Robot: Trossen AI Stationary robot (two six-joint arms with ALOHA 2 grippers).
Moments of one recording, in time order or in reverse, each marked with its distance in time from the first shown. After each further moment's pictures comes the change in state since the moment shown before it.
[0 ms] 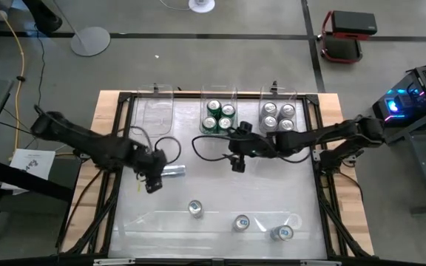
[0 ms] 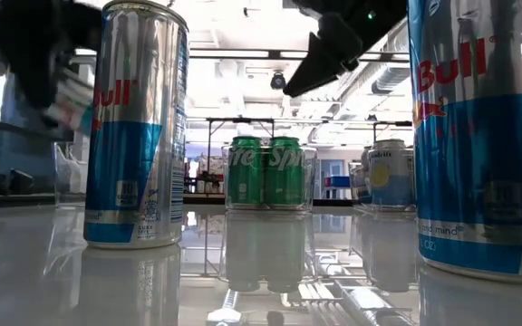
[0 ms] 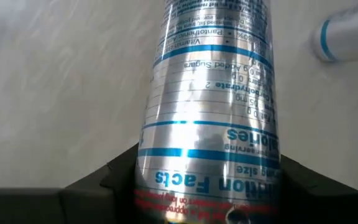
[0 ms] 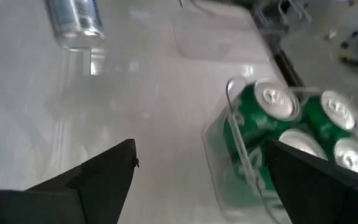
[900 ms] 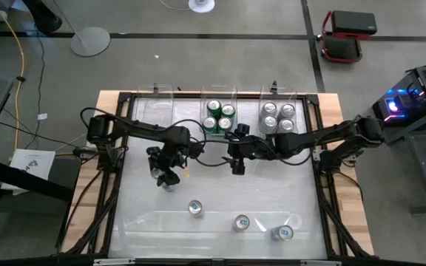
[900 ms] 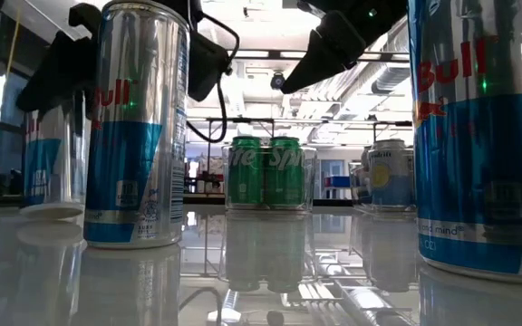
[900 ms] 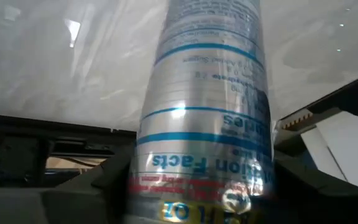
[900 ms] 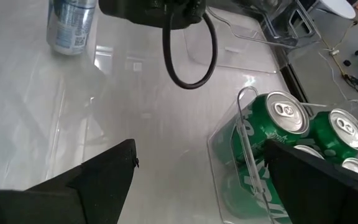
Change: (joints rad) left arm 0.324 0.671 0.419 -0.575 0.512 0.375; right arm 0.018 0.010 0.000 0.033 -0.004 -0.078
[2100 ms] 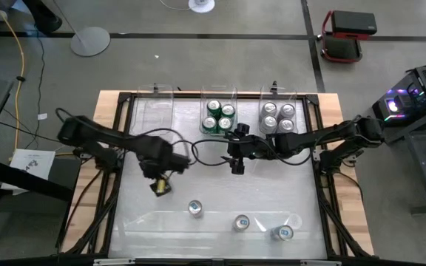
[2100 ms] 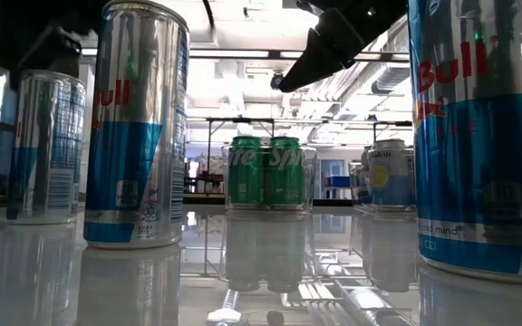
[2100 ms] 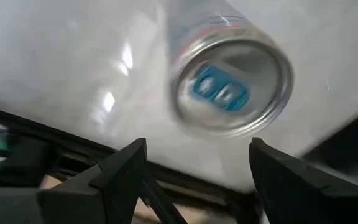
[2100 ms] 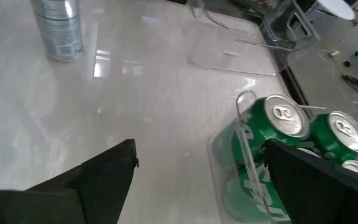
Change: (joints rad) left arm -0.257 -0.278 0.000 0.096 -0.221 -0.374; right arm 0.000 0.000 0.000 0.014 -0.001 0.007
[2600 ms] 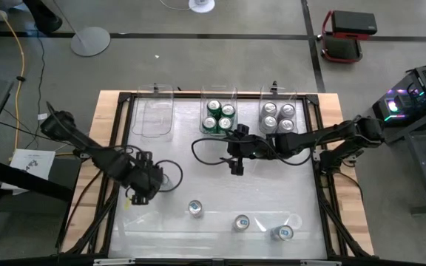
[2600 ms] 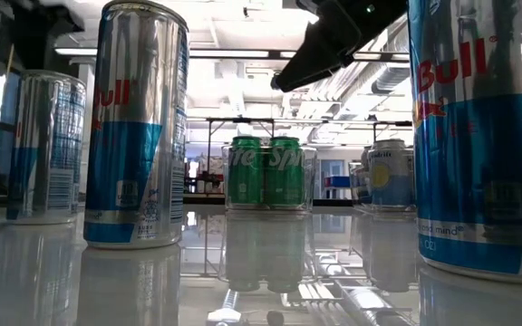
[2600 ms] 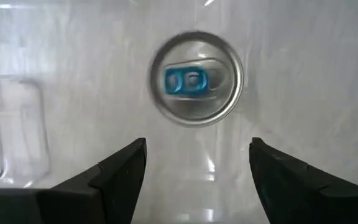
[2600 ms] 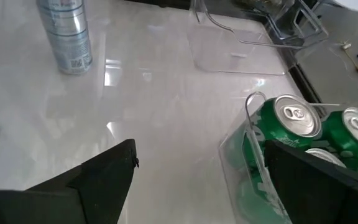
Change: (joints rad) left arm -0.331 -0.248 -0.162 0.198 -0.464 0.202; right arm 0.000 0.000 0.000 0.016 -0.034 0.057
